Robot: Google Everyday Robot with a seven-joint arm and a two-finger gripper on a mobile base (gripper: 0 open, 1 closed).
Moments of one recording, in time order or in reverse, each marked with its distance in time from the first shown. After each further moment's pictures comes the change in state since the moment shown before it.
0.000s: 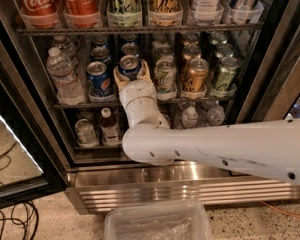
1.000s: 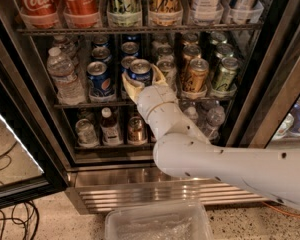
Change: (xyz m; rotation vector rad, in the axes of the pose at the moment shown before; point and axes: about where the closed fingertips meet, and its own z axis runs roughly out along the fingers) arm -0.017 -0.020 -0.049 -0.144 0.013 0.128
